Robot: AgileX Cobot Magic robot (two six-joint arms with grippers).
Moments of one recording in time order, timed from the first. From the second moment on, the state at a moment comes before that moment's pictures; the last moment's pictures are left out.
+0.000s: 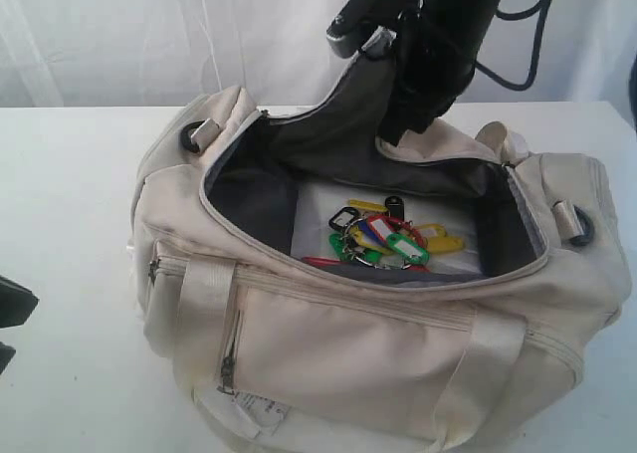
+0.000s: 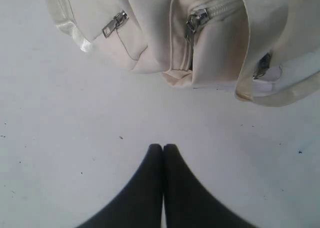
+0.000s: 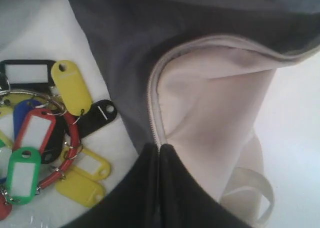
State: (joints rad) left arm -0.47 0.87 -0.71 -0.10 0.87 0.24; right arm 0.58 1.92 -1.81 -0.14 1.16 -0.51
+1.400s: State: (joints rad) left arm -0.47 0.87 -0.71 -0.11 0.88 0.24; right arm 0.41 2.06 -1.80 -0.53 1.08 0.09
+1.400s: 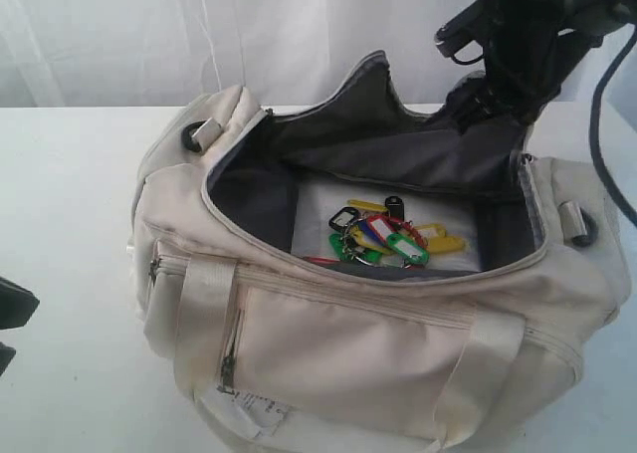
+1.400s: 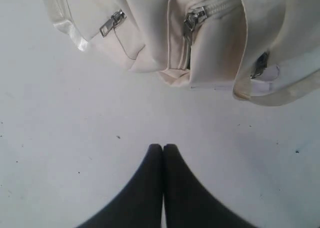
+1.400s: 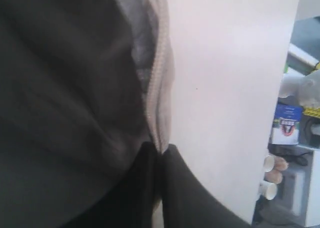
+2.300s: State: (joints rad) left arm -0.47 0.87 -0.71 -0.13 0.88 0.24; right arm 0.33 1.90 -1.80 -0.22 0.99 0.03
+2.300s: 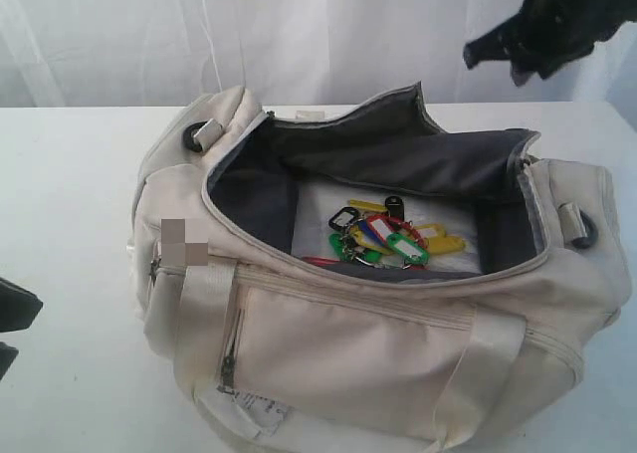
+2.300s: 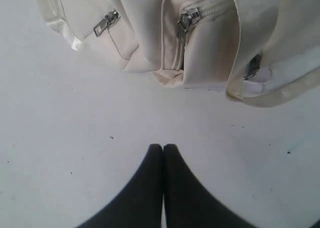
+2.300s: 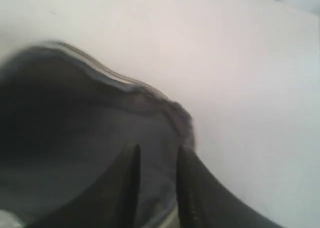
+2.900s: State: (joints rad) left arm -0.47 0.87 -0.71 -0.13 0.88 0.24; right arm 0.54 1.94 -1.80 0.14 1.15 -0.23
